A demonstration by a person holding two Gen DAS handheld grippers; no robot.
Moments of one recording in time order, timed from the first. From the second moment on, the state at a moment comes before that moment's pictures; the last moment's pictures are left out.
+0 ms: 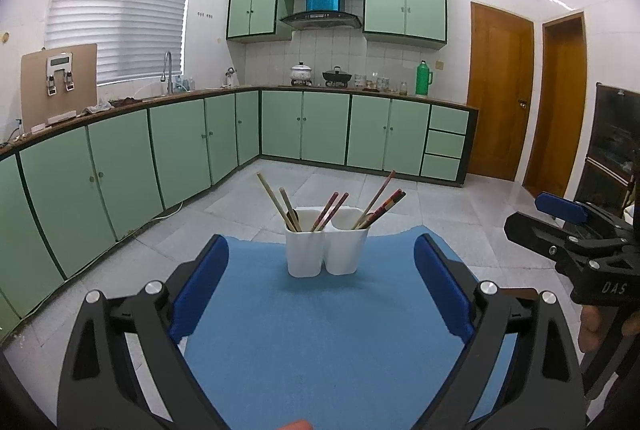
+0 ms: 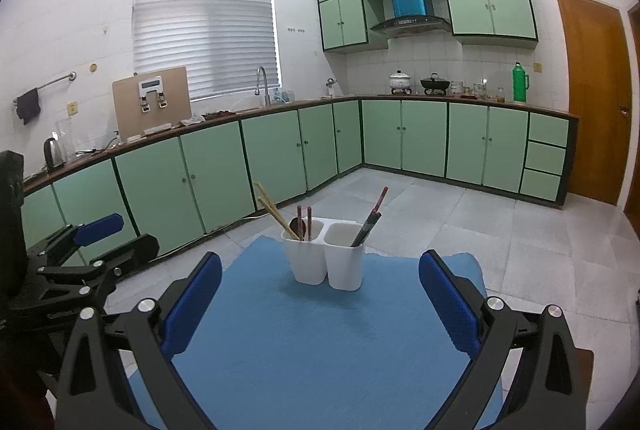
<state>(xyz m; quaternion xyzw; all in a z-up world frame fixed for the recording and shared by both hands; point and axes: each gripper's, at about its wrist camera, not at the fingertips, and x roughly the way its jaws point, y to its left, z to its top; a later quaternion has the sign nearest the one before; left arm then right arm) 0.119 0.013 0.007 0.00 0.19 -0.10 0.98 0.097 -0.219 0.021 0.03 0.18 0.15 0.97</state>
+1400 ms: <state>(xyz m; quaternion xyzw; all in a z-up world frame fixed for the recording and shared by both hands) 0.107 0.019 0.013 0.00 0.18 -0.10 0.98 0.083 -0.213 0.026 0.02 0.18 0.15 0.97</state>
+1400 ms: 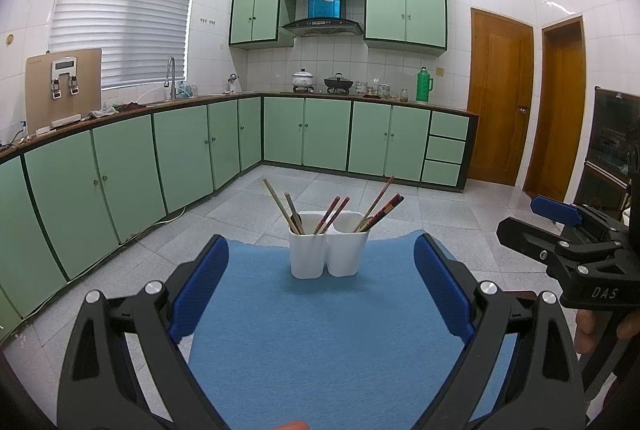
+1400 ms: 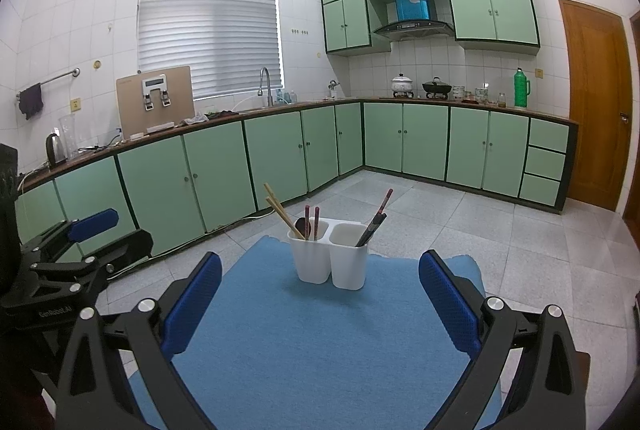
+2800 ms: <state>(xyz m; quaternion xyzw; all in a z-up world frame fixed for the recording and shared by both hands) 0.109 0.019 0.008 0.00 0.18 -0.10 0.98 0.089 -0.212 0.014 0.02 0.19 0.14 0.97</state>
